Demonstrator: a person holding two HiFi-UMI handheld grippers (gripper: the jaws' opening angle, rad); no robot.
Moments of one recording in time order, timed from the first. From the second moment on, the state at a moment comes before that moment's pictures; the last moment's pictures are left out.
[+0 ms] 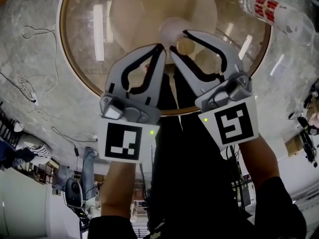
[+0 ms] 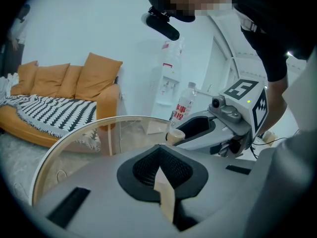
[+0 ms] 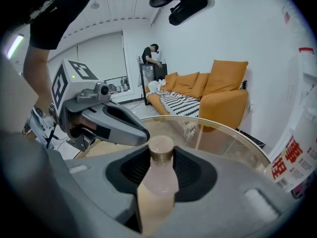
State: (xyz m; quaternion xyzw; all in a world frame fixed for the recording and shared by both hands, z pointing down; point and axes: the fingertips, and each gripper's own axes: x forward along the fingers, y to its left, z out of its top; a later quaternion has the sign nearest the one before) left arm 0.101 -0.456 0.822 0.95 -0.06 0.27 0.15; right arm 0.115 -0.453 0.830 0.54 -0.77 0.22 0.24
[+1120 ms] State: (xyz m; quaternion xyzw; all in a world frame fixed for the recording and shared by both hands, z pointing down) left arm 0.084 -0.440 0.784 0.95 -0.06 0.28 0.13; right arm 0.111 -0.446 0.801 0.53 -0.79 0.15 0.26
